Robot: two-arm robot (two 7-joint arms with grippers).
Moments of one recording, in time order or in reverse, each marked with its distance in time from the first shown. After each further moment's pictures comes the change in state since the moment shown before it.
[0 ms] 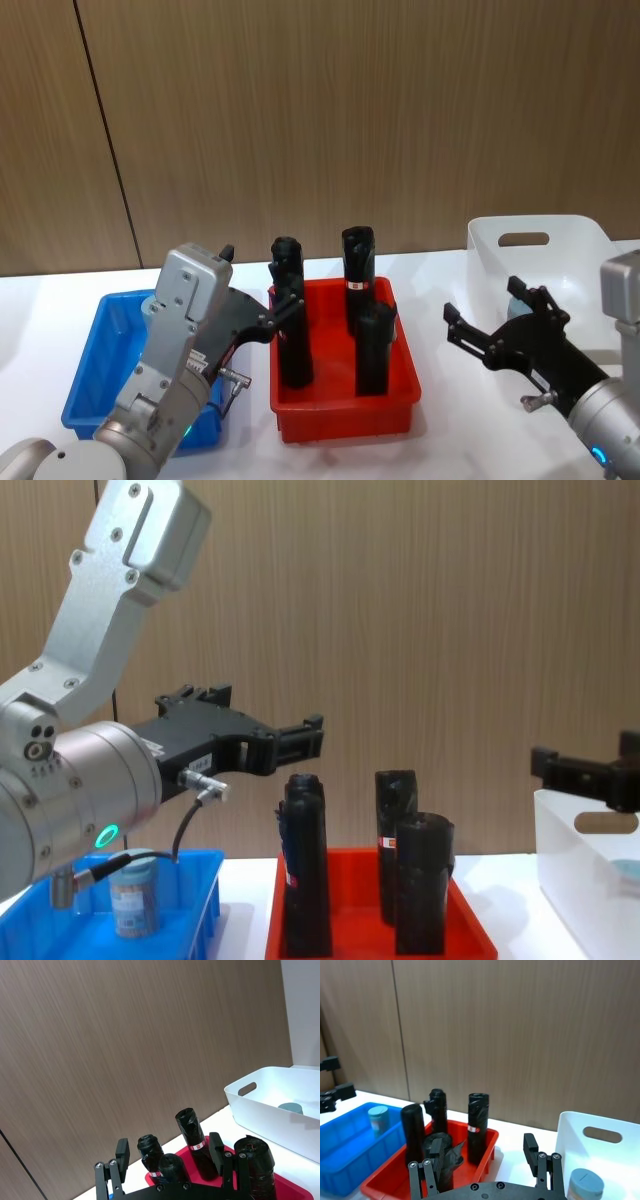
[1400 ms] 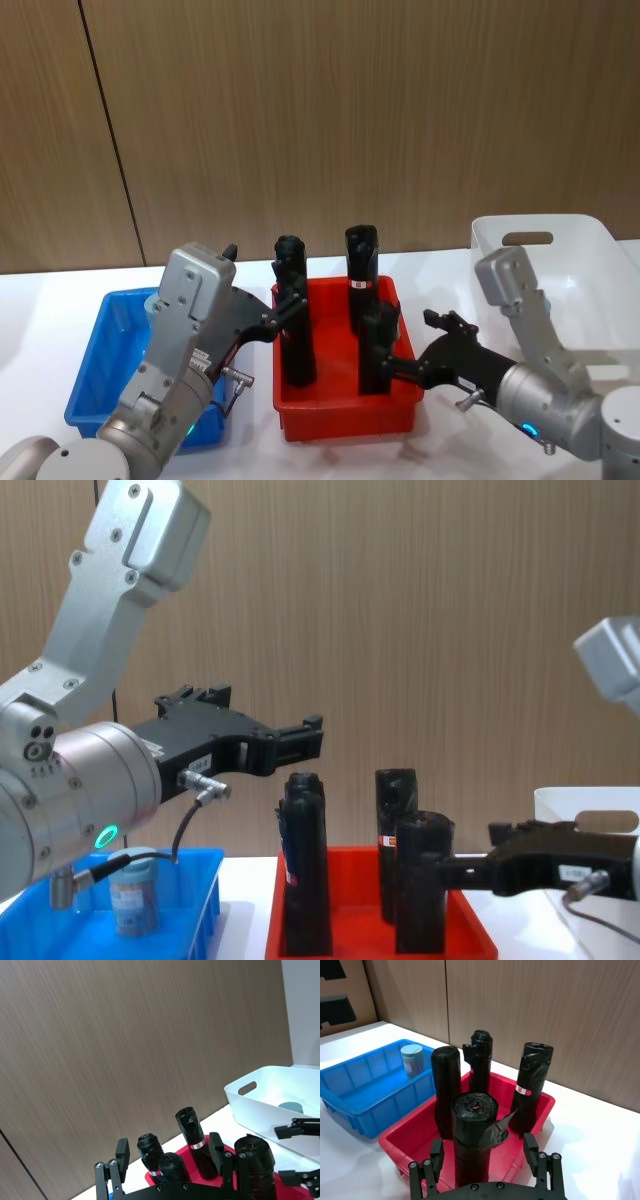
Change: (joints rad) left arm 0.000 0.000 0.000 0.001 0.000 0.000 0.000; right arm 0.271 -0.108 -0.067 0.358 -0.151 0.143 0.307
